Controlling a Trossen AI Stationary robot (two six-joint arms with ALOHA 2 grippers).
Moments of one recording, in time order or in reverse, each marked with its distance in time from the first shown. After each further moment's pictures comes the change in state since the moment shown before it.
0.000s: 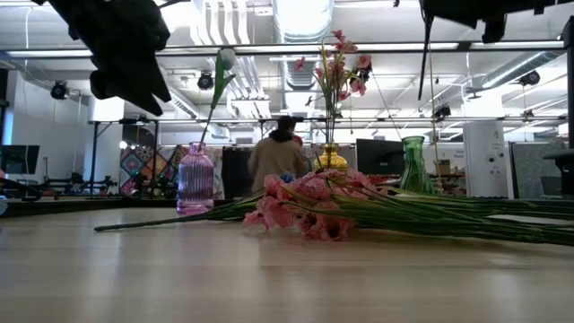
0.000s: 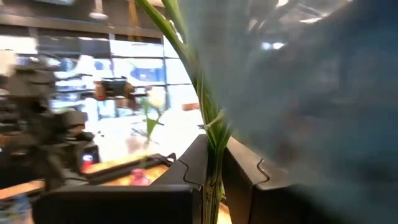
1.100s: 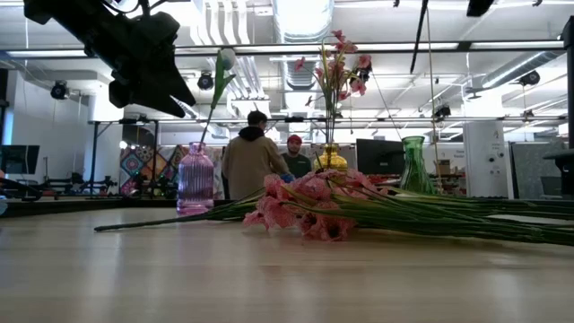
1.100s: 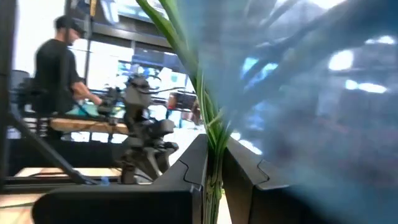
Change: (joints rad) left arm 0.014 0.001 -0.122 0.300 -0.169 0.080; right arm 0.063 0.020 0.028 -0.002 -0.313 -0.106
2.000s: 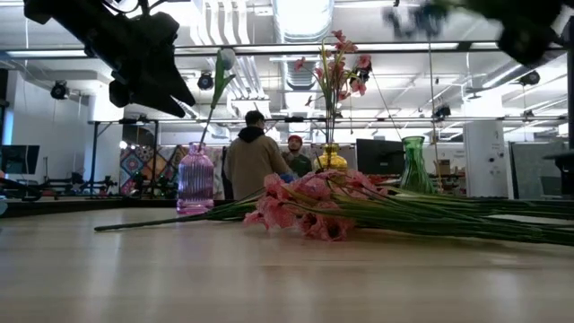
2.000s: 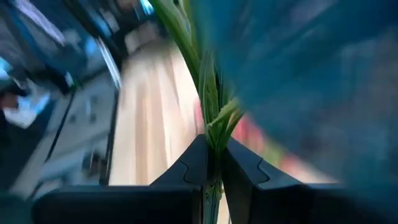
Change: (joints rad) left arm 0.000 0.000 0.001 -0.002 0.000 0.011; right arm 0.220 -0.020 0.244 -1.099 -0.137 1.090
